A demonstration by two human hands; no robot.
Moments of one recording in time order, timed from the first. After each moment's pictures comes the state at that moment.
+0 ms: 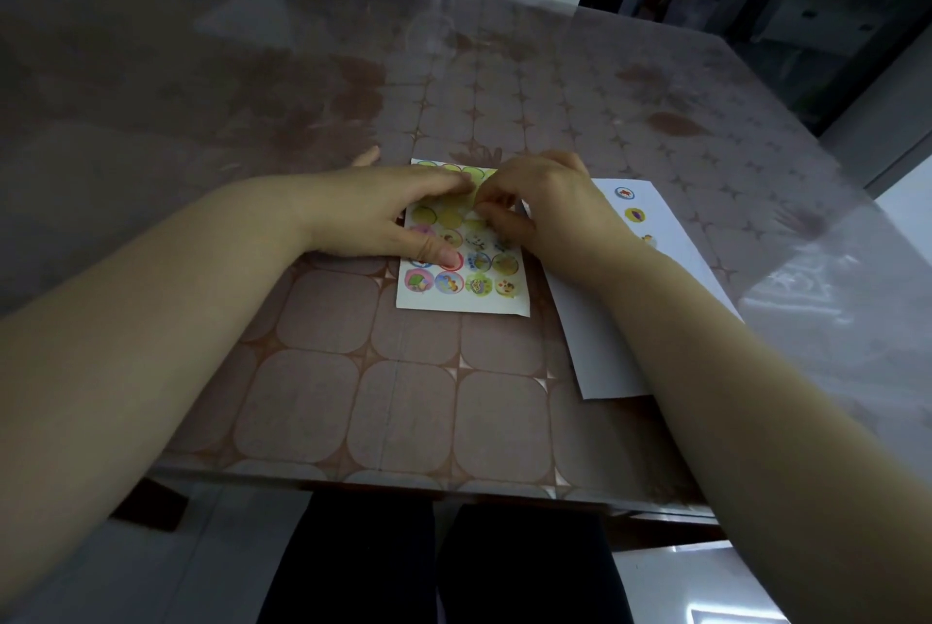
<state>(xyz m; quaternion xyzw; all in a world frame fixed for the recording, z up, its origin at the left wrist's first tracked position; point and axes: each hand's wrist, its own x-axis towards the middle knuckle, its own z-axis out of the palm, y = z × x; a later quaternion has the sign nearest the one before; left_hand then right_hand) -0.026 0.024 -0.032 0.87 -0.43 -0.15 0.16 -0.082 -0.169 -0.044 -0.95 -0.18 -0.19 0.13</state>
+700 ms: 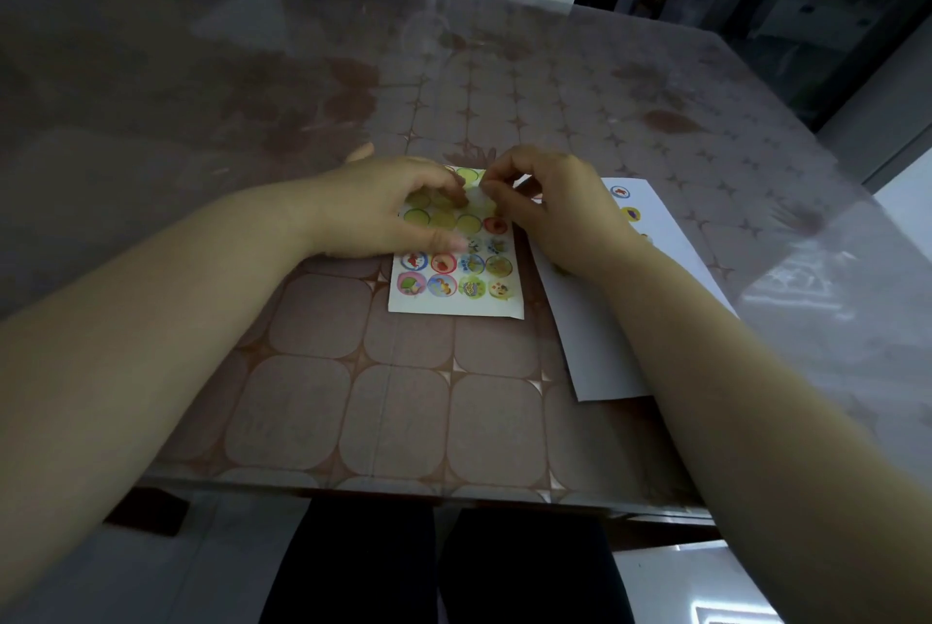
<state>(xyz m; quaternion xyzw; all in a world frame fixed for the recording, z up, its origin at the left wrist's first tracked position) -0.024 0.018 -0.035 0.88 -0.42 -0.09 0.20 -0.090 -0.167 -0.034 -0.95 -0.06 -0.15 0.28</state>
